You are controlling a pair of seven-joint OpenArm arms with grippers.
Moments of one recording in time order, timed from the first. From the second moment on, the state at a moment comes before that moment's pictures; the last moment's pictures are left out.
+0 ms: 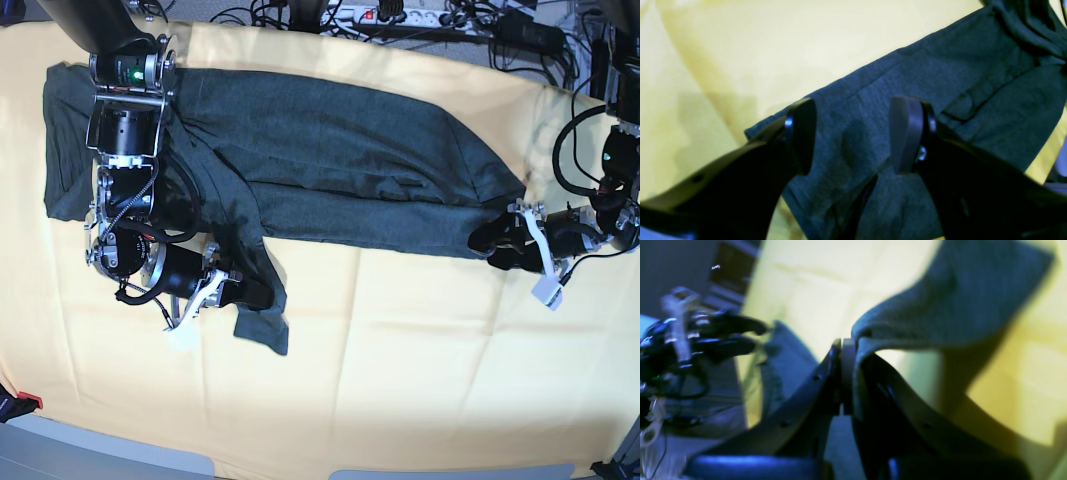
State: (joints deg) left arm -15.6 -45.5 13.5 73.1 -69.3 -43.7 49.6; right arm 20.8 5.6 9.9 70.1 59.1 41.4 -68.9
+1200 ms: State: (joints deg) left arm -15.6 -45.5 13.5 73.1 -69.3 -43.7 49.2; right arm 15.7 5.4 -10.1 92.3 77.6 41.6 -82.9
